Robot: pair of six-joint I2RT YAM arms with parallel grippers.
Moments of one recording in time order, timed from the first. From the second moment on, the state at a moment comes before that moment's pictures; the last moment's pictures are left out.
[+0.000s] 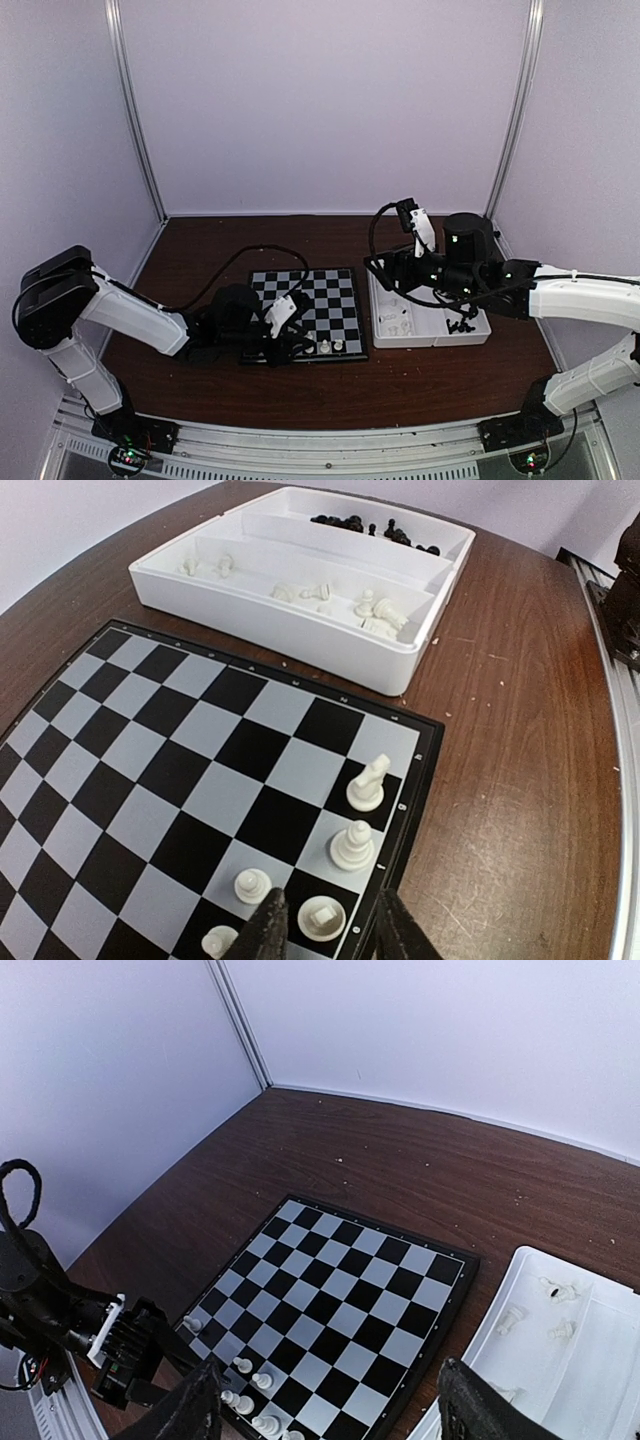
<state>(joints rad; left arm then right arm) -0.96 1.64 0.59 0.55 0.19 0.04 0.84 1.23 0.84 0.08 0.07 0.32</state>
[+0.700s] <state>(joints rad) -0.96 1.37 0.83 -0.02 -0.11 -0.03 0.74 1.34 1.12 -0.54 0.11 0.35</state>
